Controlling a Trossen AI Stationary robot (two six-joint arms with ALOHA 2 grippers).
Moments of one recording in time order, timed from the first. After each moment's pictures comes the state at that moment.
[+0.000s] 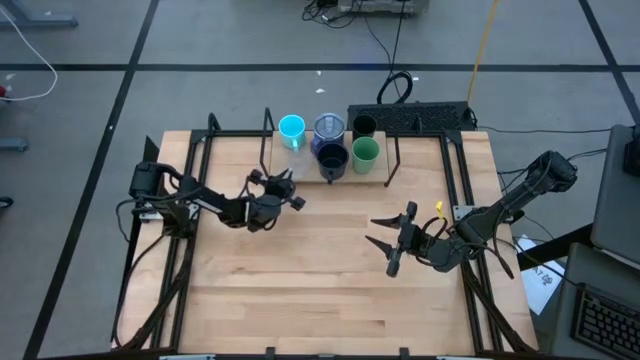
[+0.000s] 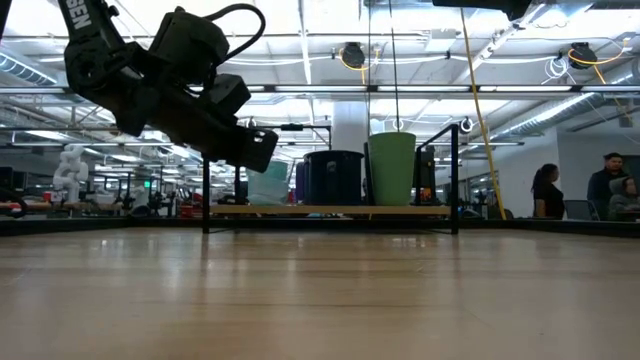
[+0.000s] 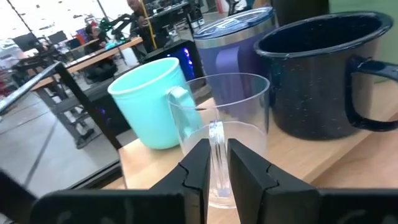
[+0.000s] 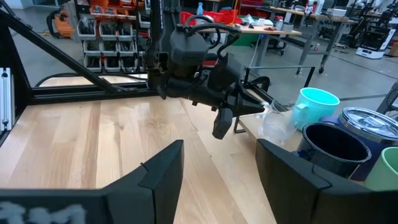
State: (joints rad) left arm 0.00 1.71 0.55 0.82 -1.07 -0.02; right arm 0.61 1.16 0.73 0.08 0.95 0.22
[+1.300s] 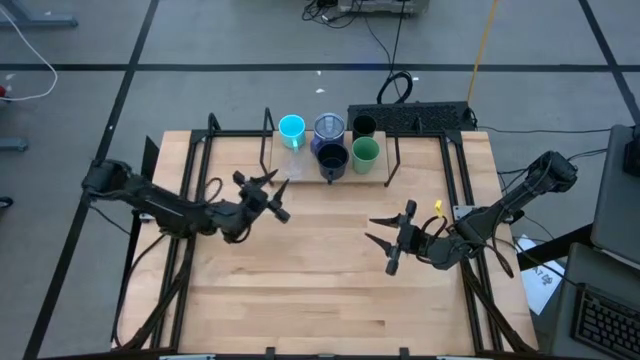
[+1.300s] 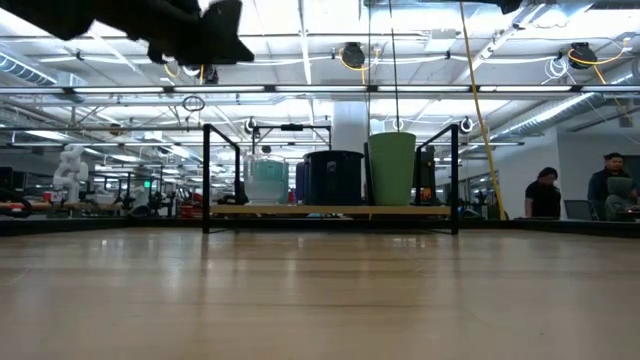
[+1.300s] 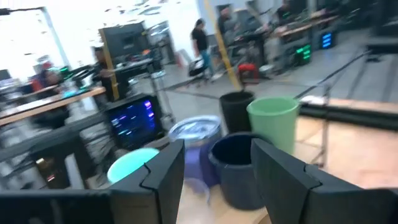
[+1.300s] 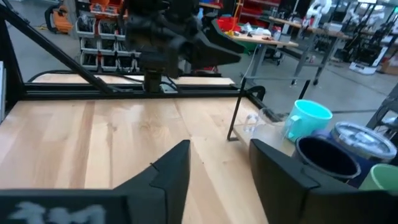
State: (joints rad) left arm -0.24 1.30 0.55 0.79 -1.12 0.20; right arm 0.60 1.17 0.73 0.11 0.94 0.13
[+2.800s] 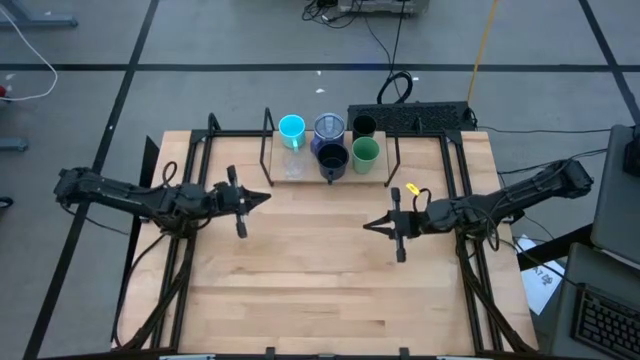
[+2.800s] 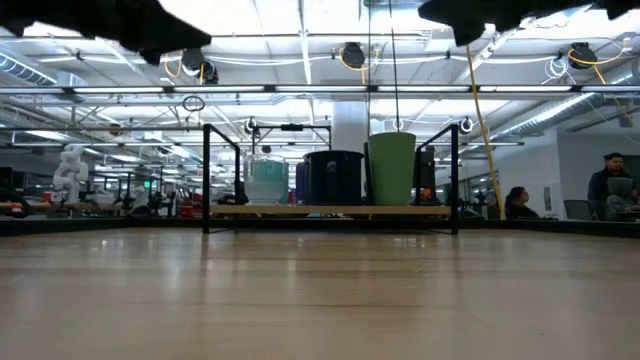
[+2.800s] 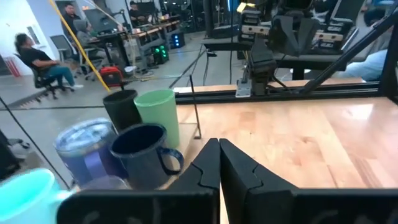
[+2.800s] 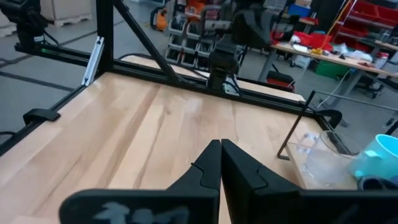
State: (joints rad) left arm -0.15 0.71 0.43 0.18 -0.38 0.11; right arm 0.28 1.00 0.56 0.24 0.25 -0.15
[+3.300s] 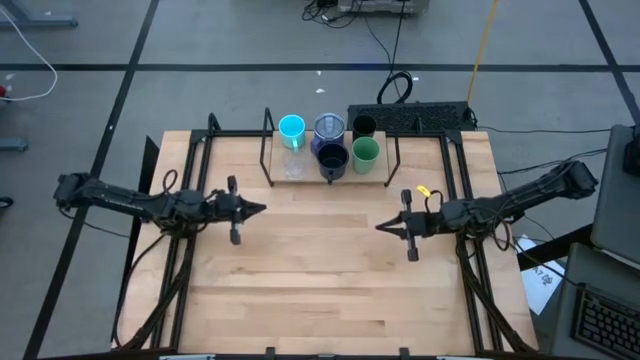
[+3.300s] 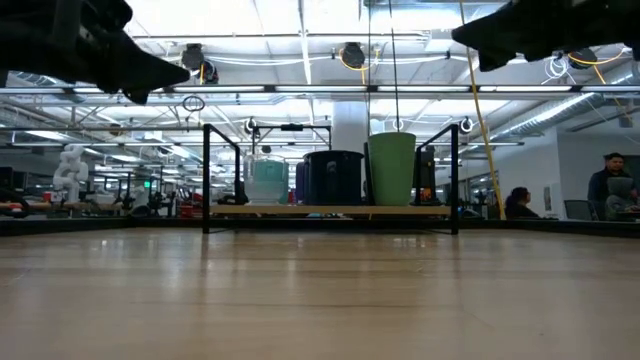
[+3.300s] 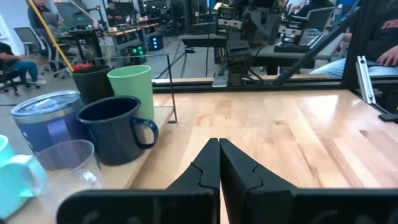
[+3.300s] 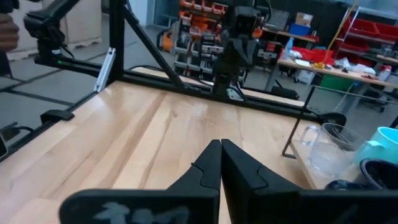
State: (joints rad) left arm -0.13 0.59 0.18 0.33 -0.26 0.05; right arm 0.28 0.84 0.32 0.40 0.22 -0.15
